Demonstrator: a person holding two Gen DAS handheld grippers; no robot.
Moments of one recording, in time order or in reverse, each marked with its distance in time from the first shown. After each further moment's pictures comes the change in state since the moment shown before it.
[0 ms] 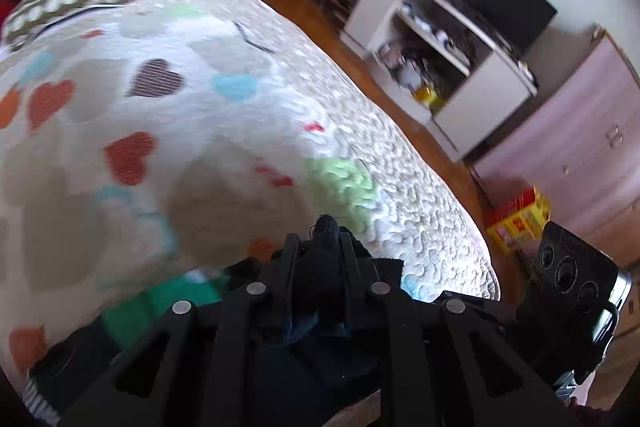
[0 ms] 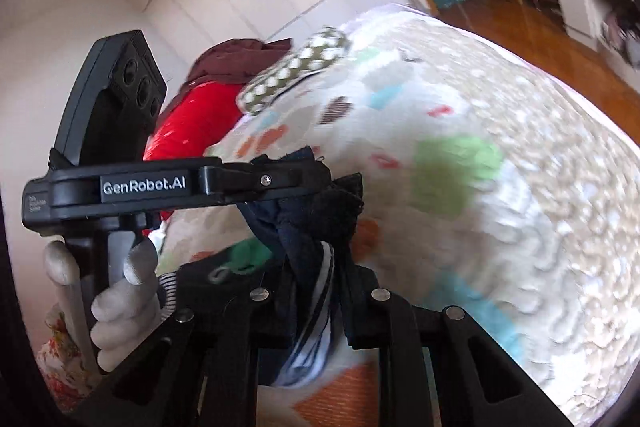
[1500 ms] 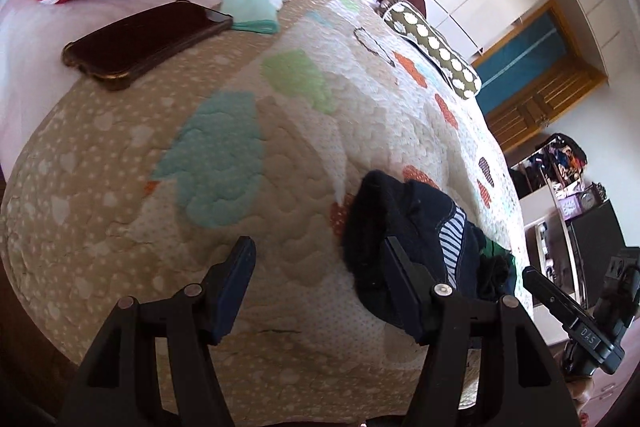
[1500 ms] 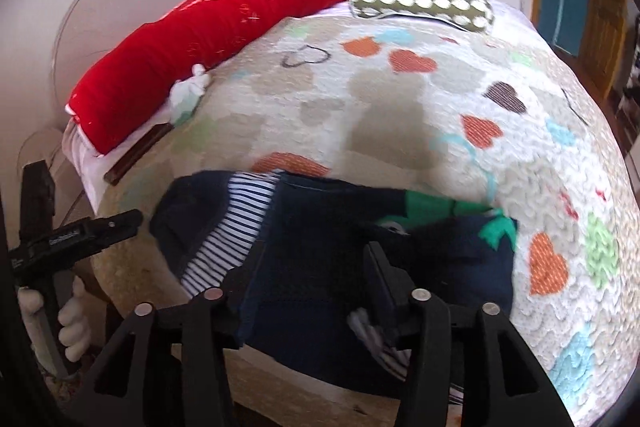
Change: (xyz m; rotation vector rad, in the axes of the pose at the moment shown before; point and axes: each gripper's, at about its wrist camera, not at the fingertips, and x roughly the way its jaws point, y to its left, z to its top) left arm -0.215 0.236 -0.292 -0.815 -0.391 0.299; right arm 0.107 0.191 -0.027 -0.456 0.350 -0.093
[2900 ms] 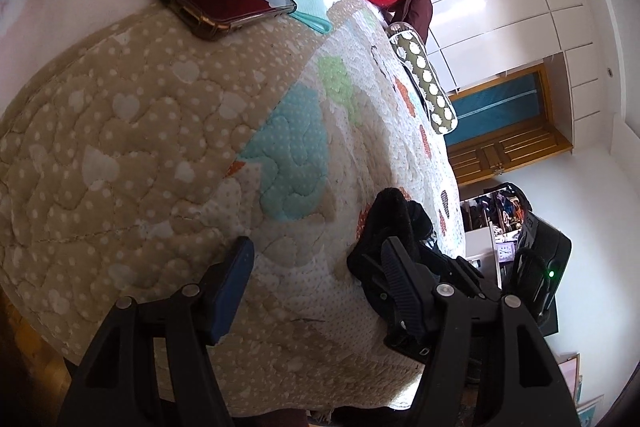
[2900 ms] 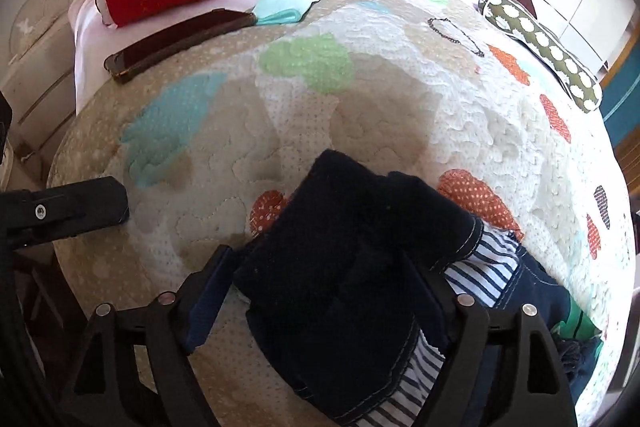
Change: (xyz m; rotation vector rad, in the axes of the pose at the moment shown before) left arm -0.008 0.078 -0.007 -0.230 0.022 -0.244; right arm 0.134 0.150 0.006 -0.375 0.207 -0.100
